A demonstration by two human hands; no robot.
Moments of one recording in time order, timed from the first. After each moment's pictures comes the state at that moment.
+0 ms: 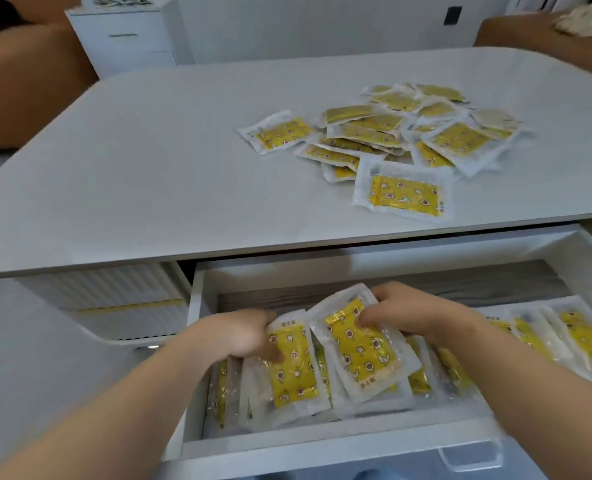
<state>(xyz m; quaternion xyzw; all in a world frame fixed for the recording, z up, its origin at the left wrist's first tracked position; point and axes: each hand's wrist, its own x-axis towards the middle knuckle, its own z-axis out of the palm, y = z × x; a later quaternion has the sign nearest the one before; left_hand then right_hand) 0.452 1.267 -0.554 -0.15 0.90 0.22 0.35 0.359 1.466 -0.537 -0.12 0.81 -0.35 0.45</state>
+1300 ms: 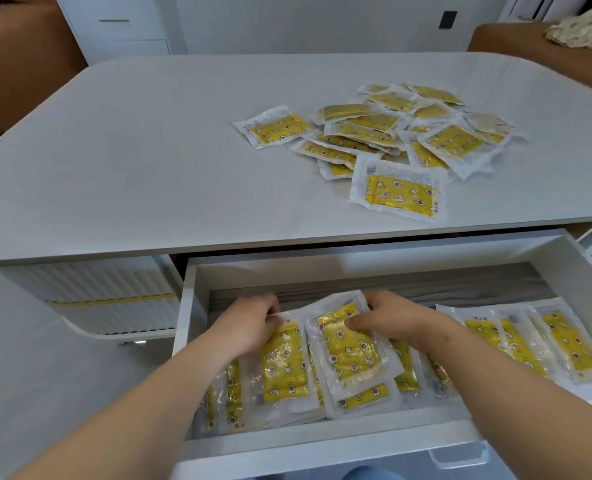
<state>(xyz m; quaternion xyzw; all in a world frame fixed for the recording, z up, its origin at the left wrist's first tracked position) 0.452 1.277 -0.573 -0.14 0.95 0.22 0.17 0.362 1.467 -0.560 -0.13 0.82 -0.35 0.43</state>
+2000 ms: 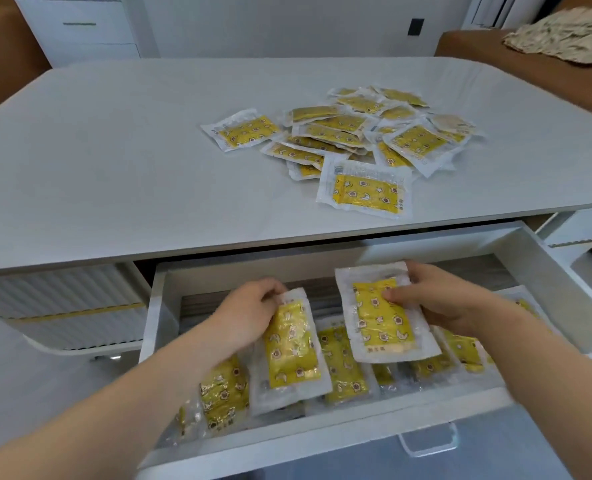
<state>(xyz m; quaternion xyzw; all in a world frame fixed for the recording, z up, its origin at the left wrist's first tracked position) 0.435 1.305 -0.561 -0.16 0.88 0.44 0.10 0.341 1.527 -0.533 -0.02 0.79 -0.50 0.37</state>
